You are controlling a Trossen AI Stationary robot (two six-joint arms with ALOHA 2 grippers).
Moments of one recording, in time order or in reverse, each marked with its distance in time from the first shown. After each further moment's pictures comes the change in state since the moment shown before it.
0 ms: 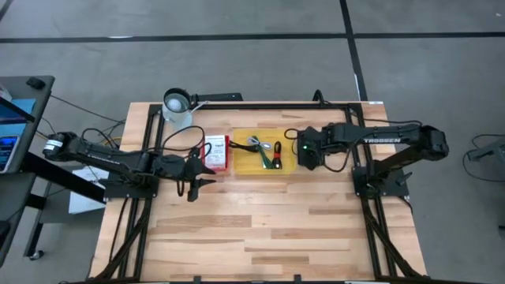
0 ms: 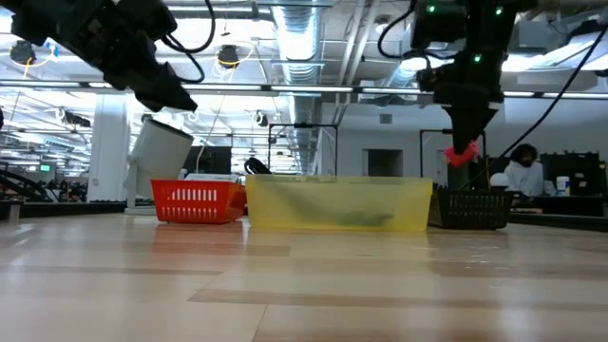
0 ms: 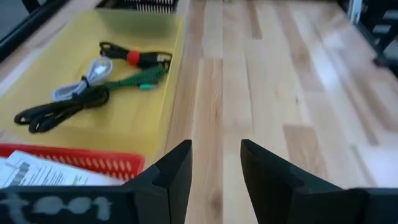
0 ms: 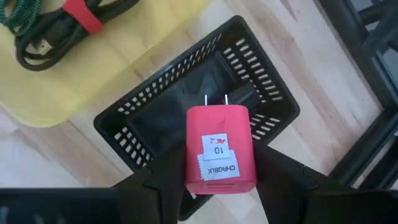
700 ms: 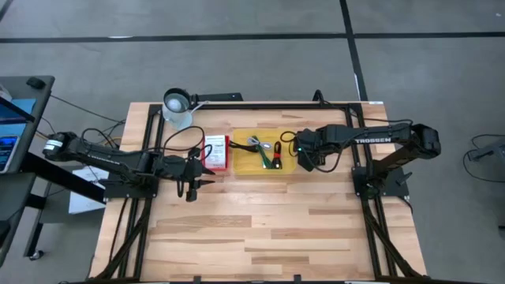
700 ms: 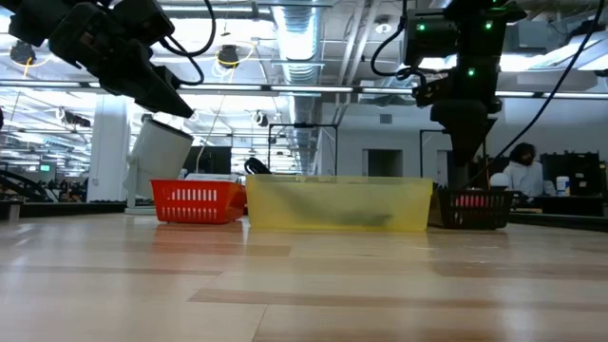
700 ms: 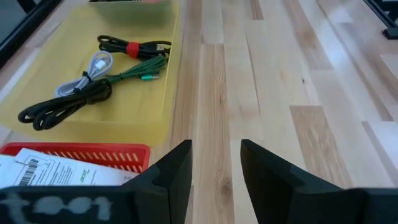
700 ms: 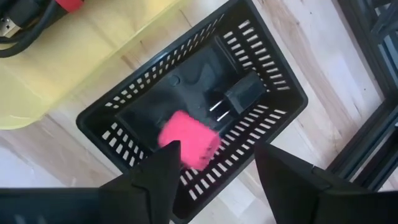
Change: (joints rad) left arm 0.000 0.000 0.000 -0.048 -0.002 0.077; right arm -0.002 0.085 0.000 -0.005 0.004 0.016
